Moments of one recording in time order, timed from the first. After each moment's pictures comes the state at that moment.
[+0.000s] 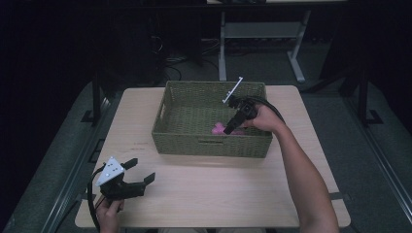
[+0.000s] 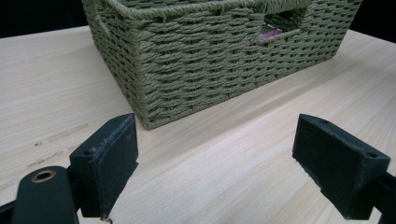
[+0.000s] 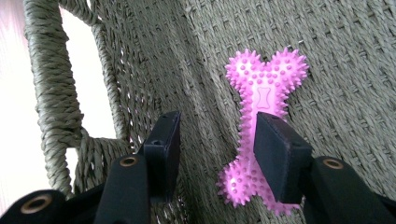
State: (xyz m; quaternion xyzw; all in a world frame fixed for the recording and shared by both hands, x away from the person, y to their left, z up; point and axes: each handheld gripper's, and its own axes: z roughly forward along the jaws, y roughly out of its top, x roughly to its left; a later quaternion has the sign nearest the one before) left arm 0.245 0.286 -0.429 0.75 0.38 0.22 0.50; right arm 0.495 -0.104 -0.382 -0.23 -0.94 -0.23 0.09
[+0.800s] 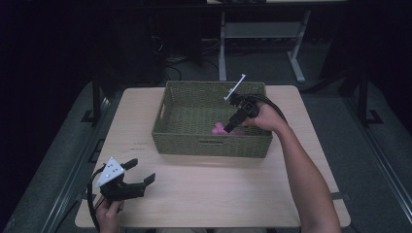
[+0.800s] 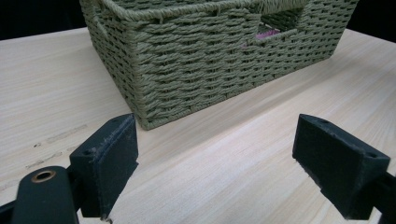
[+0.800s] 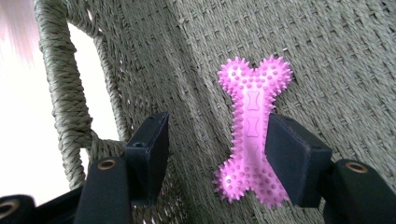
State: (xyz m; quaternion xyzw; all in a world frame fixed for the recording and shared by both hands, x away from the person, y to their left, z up) left arm 0.242 0.286 -0.427 0.75 0.37 0.22 0.50; right arm 0.491 -0.108 -0.371 -0.24 -0.94 -0.24 0.07
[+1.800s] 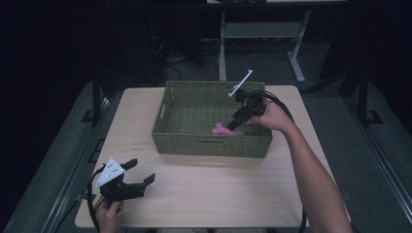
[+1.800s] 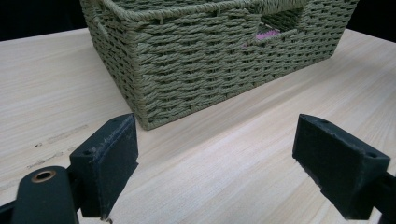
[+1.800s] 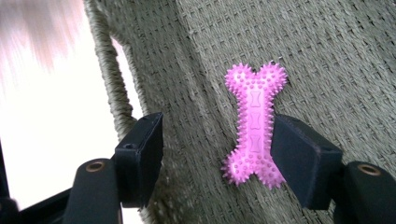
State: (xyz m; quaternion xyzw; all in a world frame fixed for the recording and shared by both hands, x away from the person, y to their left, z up) left arm 0.242 0.286 -0.427 0.75 0.37 0.22 0.50; right arm 0.473 -0.119 -0.343 -0.24 -0.94 -0.25 0.04
